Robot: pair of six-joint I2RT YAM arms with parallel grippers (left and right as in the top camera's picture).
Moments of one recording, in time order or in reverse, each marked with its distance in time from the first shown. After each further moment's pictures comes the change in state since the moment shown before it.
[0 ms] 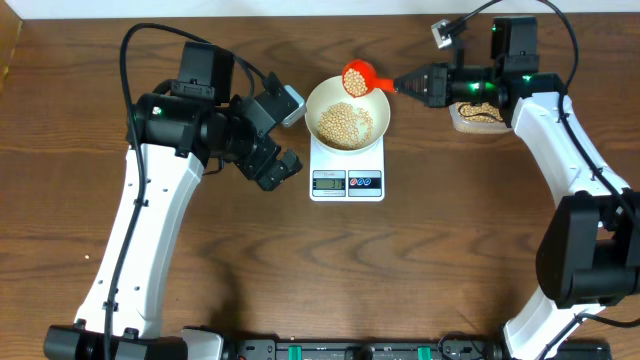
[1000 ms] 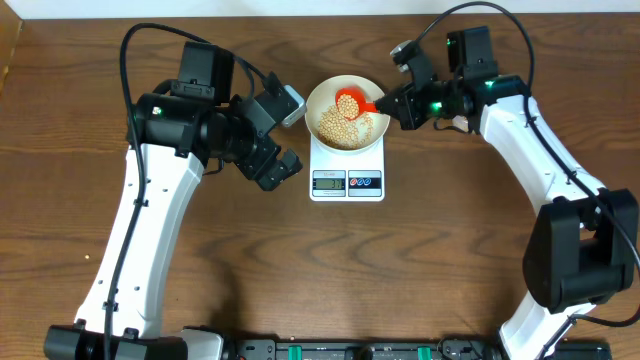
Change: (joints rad) left arm 0.000 0.000 0.000 0.000 0.000 0.000; right arm 0.146 0.000 0.000 -0.121 0.333 -0.299
